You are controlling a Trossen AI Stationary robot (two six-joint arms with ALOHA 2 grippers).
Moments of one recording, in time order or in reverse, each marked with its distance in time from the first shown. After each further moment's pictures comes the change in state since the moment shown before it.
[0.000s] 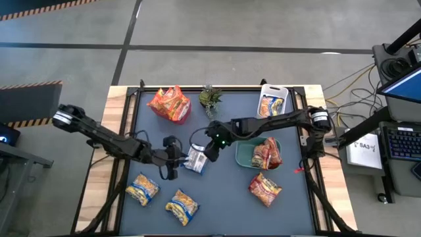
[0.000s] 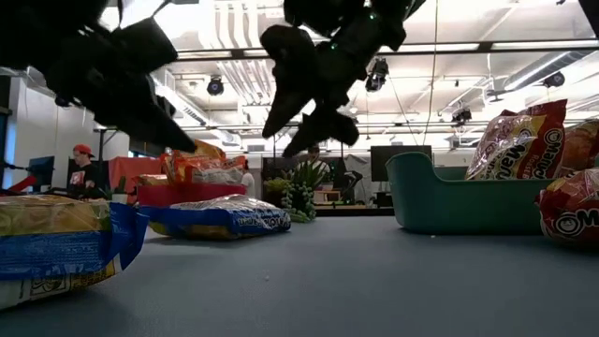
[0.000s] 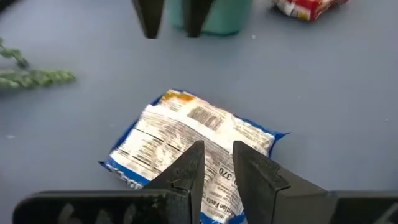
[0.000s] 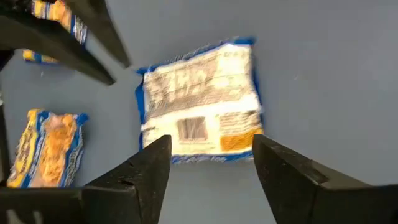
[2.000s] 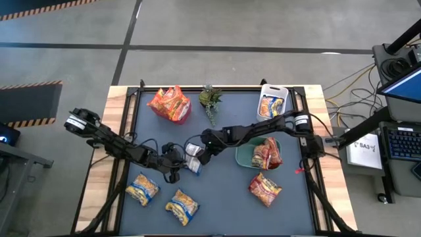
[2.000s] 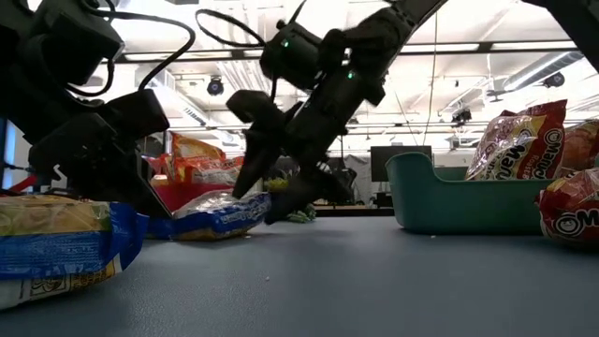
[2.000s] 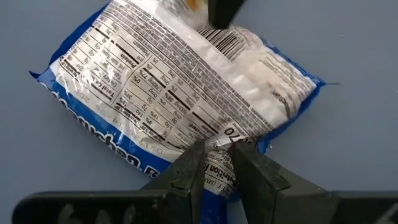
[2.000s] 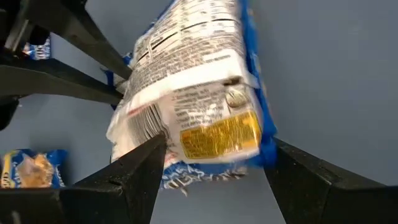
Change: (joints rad) left arm -0.047 0.275 -0.118 0.177 0.020 -0.268; right arm 0.012 0.215 -0.002 0.211 -0.068 0.243
